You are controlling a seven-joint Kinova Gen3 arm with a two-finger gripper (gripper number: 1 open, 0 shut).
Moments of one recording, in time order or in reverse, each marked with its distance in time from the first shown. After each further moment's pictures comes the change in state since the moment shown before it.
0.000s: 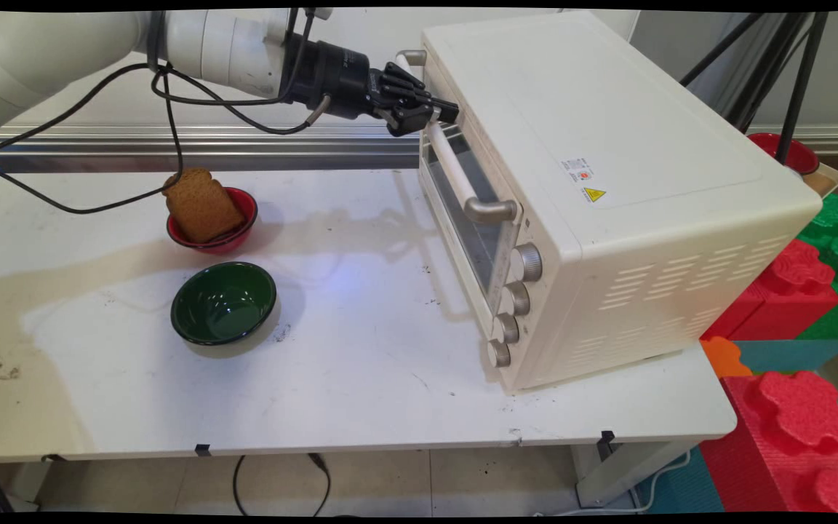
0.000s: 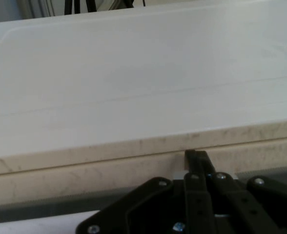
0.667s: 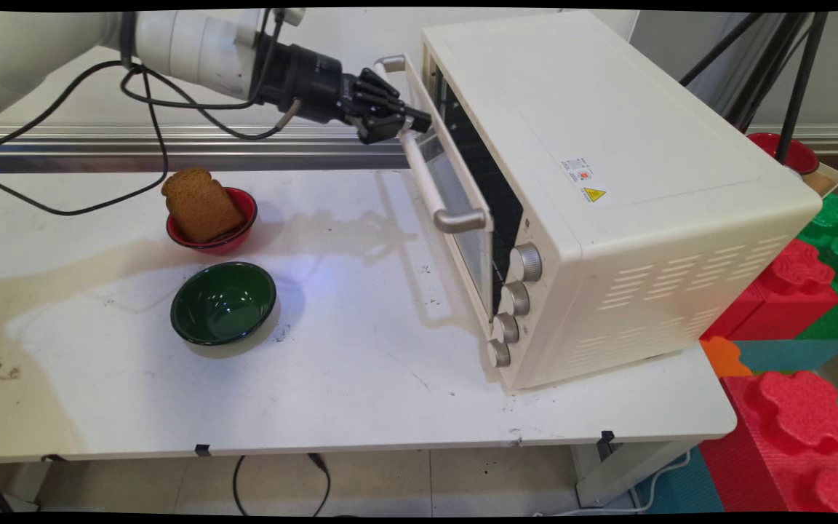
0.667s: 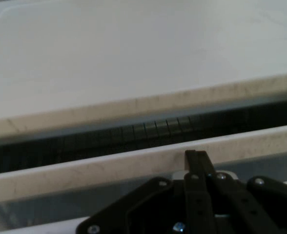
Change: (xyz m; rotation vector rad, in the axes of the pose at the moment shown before) arm -0.008 -0.004 -0.028 -0.021 -0.044 0.032
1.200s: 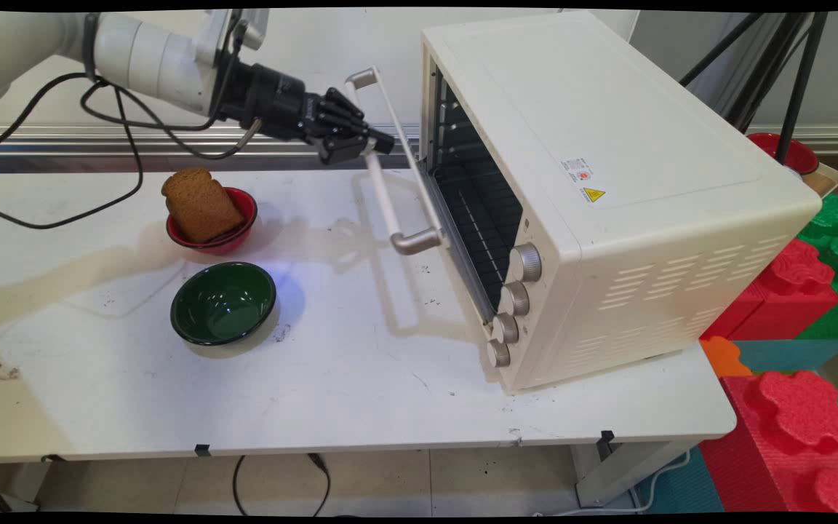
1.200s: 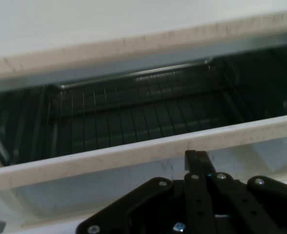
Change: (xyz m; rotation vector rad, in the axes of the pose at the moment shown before) arm -0.028 0.006 -0.035 -0.012 -0.067 0.009
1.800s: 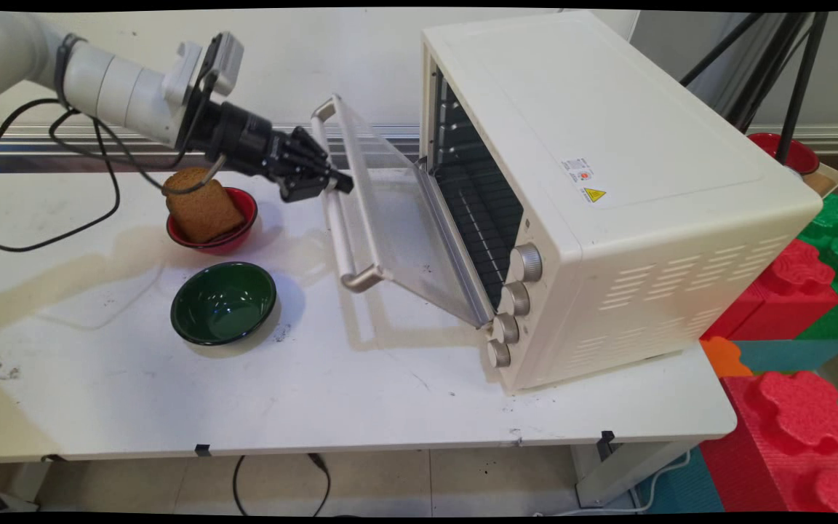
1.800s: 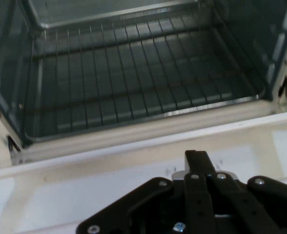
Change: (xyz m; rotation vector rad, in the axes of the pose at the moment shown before) arm -0.045 0.009 -0.025 -0.016 -0.092 0.006
